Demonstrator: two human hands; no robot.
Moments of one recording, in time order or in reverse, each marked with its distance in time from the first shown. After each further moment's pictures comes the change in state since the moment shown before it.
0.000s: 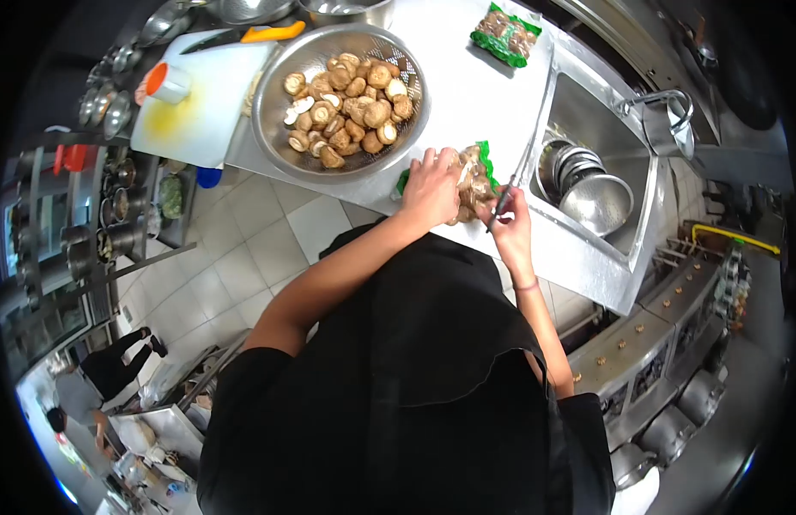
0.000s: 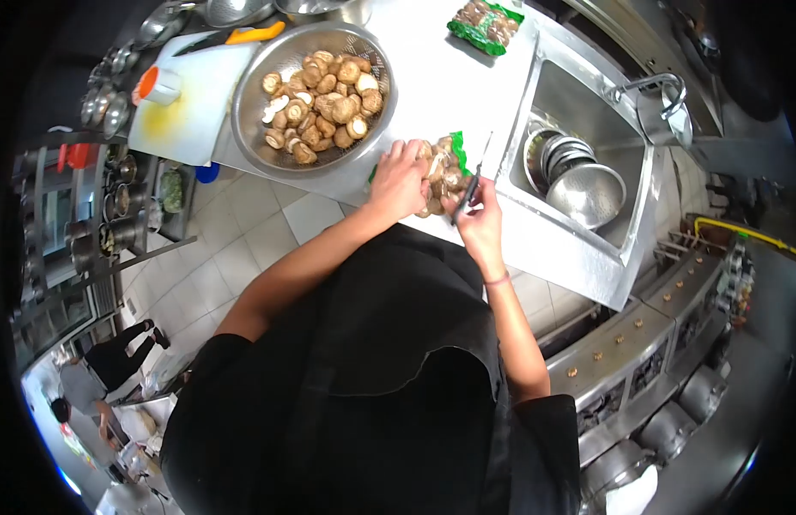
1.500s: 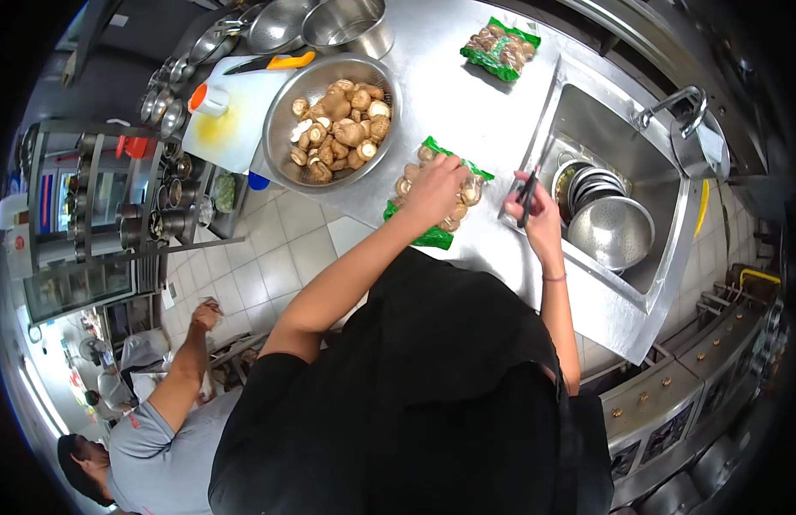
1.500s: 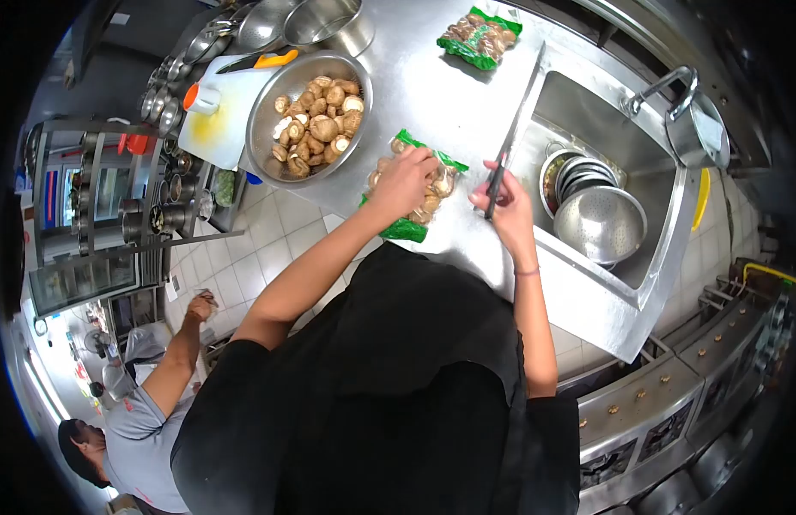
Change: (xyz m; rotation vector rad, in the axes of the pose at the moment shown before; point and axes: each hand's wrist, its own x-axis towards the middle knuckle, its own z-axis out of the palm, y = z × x) left_hand 0.052 0.045 0.024 0.010 -0.051 0.036; right_hand 0.077 0.044 -0.102 0.448 -0.295 0.015
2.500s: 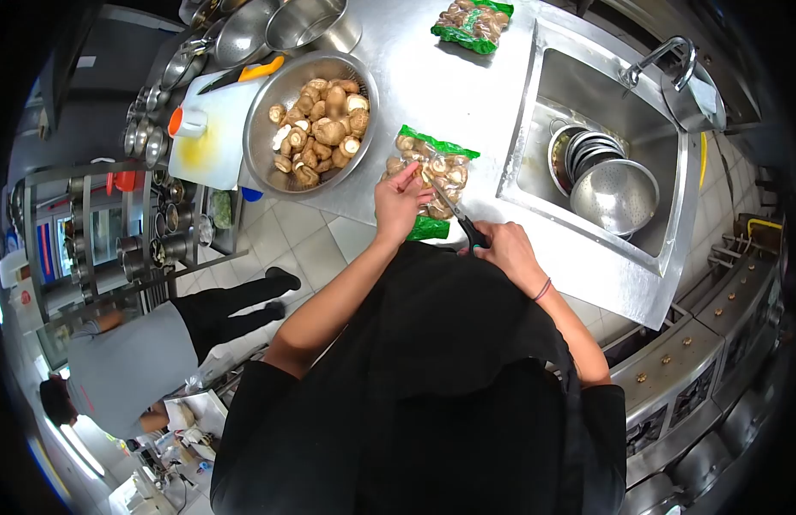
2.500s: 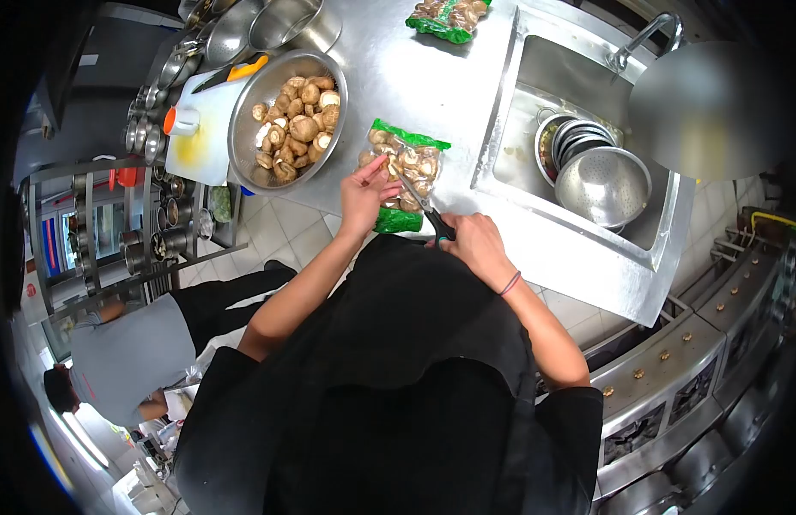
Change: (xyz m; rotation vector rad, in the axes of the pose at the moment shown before) left_hand -0.049 0.000 0.000 -1.204 0.253 -0.807; right_hand -0.057 -0.009 0.039 -0.907 -0.324 0.010
